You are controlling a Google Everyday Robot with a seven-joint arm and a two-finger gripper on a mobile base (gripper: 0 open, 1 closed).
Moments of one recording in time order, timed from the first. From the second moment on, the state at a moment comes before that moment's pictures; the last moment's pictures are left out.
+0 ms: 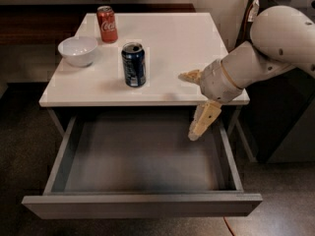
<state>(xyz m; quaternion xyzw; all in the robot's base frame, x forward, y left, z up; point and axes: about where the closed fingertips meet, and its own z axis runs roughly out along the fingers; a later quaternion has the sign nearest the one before) 0.528 -0.095 0.837 -0.70 0.63 0.16 0.30</state>
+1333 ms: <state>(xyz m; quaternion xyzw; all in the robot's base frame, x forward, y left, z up) 0.657 -0.042 0.891 -0.63 0.66 0.21 0.36</state>
